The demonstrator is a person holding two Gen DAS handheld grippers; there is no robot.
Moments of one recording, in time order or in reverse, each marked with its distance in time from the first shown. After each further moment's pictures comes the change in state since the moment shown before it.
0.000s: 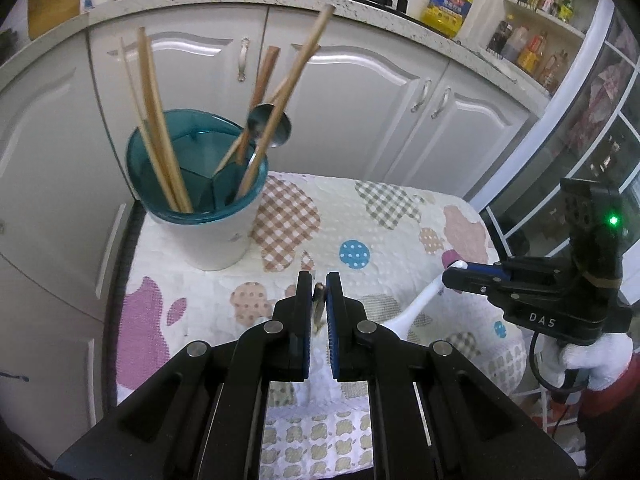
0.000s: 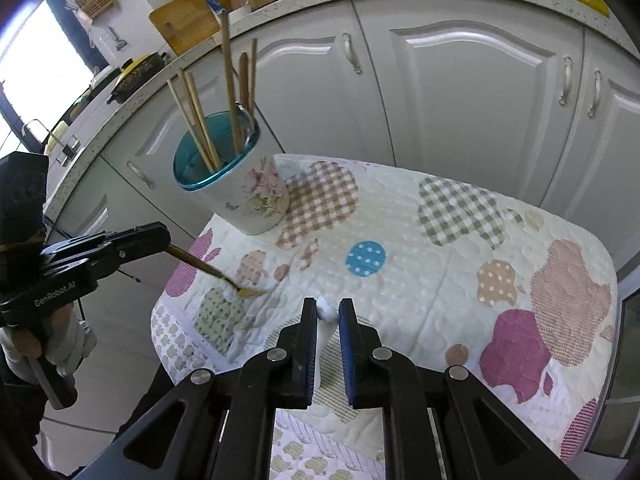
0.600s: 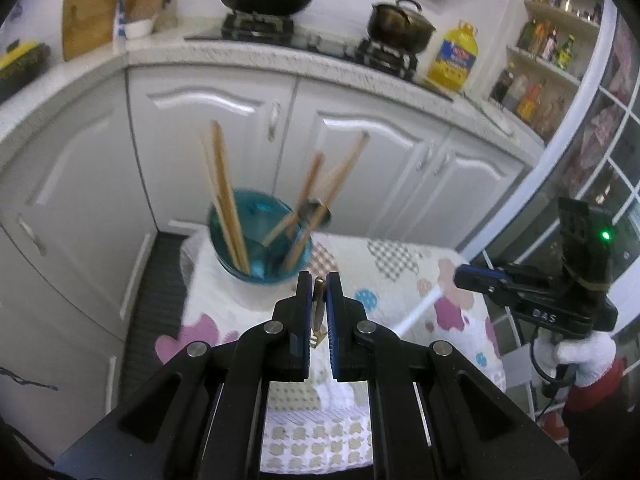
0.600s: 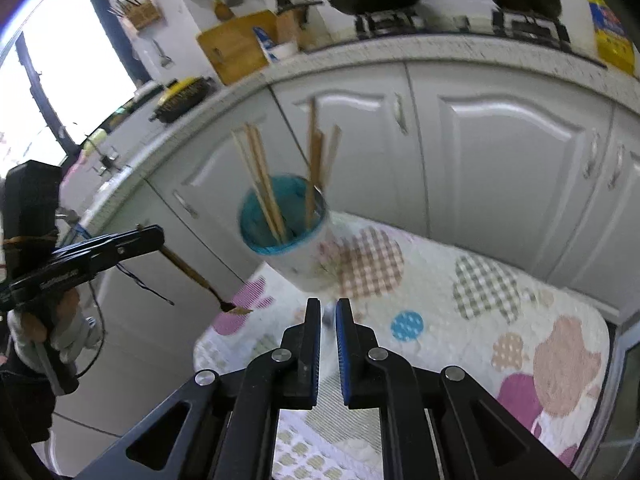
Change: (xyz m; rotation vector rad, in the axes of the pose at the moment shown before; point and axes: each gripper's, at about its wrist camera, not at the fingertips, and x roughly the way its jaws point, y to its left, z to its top) left arm -0.098 0.035 0.035 -0.044 -0.146 0.020; right arm -0.056 0.049 0.050 -0.100 -0.128 0.085
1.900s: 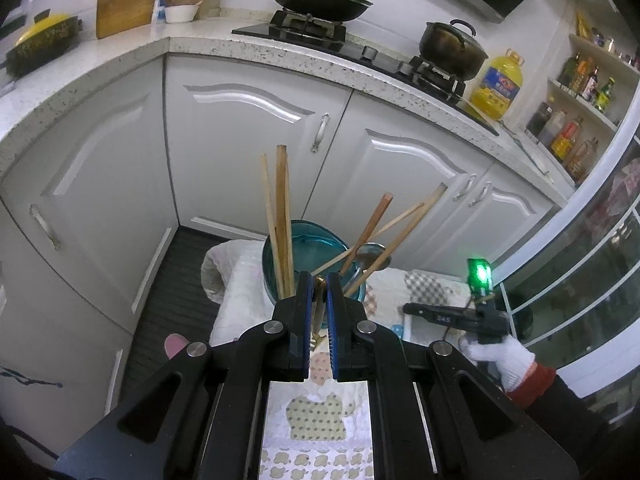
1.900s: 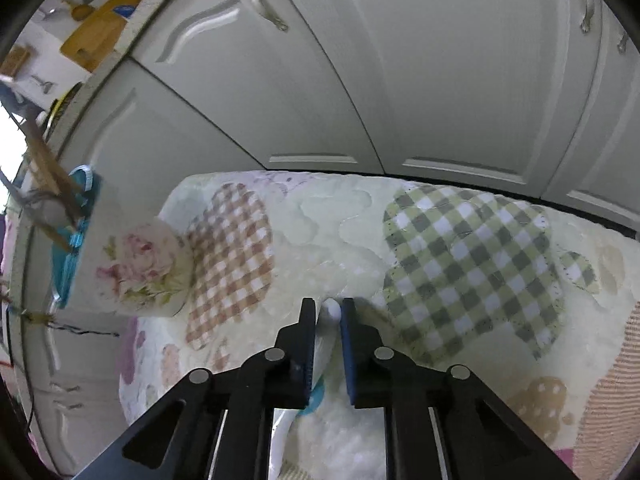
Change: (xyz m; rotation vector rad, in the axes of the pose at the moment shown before) left arm 0.024 0.050 0.030 -0.118 0.003 0.050; right arm 0.182 -0.146 -0.009 0.305 0.248 -0.062
